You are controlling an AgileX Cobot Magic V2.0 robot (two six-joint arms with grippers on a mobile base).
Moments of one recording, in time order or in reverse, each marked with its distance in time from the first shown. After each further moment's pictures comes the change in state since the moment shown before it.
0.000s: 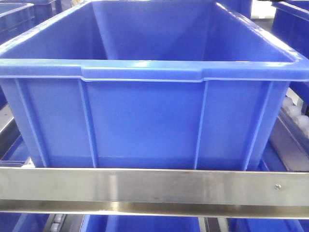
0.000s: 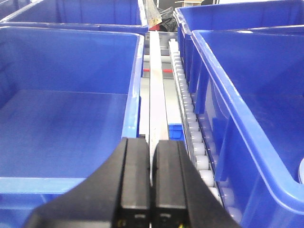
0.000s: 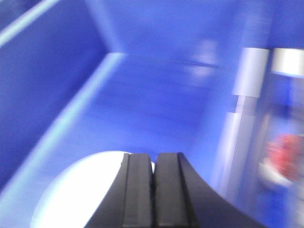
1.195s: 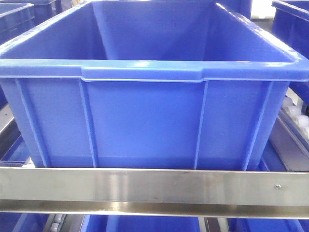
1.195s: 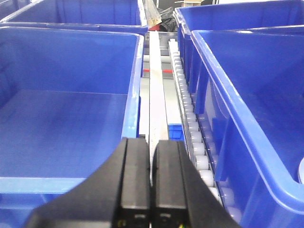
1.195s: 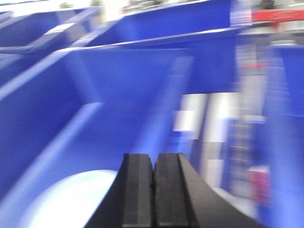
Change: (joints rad) left arm 0.000 0.000 0.000 0.000 0.000 0.000; right arm -0.209 -0.578 0.267 0.000 0.068 -0.006
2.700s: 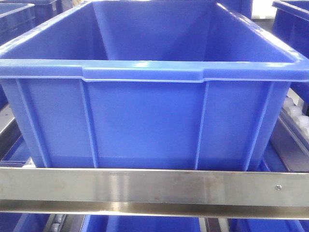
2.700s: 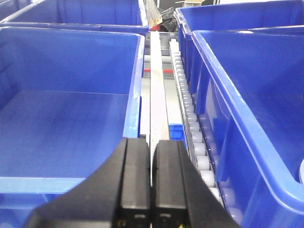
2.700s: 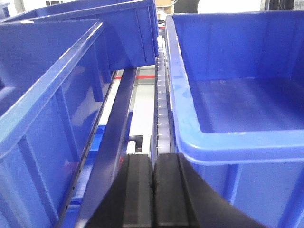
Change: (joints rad) left arm 0.000 0.000 0.000 0.000 0.000 0.000; right arm -0.159 -0.483 0.429 -0.062 0.016 0.046
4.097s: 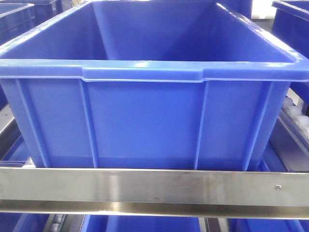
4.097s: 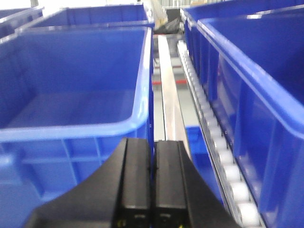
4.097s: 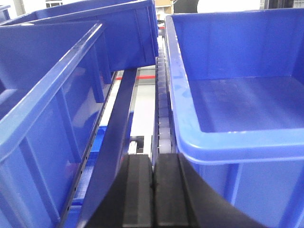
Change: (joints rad) left arm 0.028 -0.300 0.220 0.098 0.001 0.001; right arm 0.000 0.000 0.000 0.000 -0.002 0.008
